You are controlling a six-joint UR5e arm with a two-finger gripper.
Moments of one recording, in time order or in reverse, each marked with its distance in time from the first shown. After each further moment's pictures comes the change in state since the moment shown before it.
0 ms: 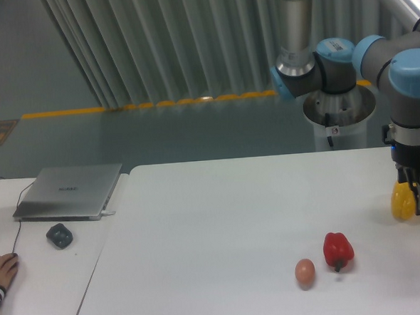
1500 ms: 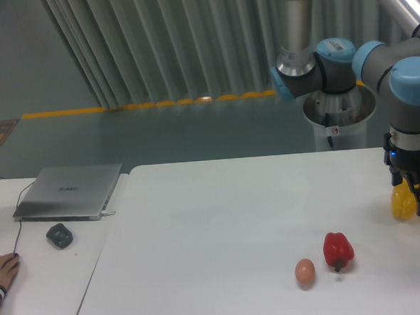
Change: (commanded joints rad) arm 0.009 0.006 -0.054 0.025 -0.003 -0.183
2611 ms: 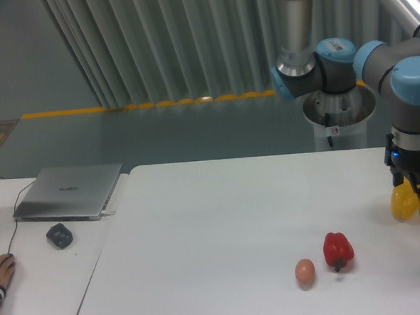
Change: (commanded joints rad) arm 0.000 -0.005 0.009 -0.009 0.037 -0.057
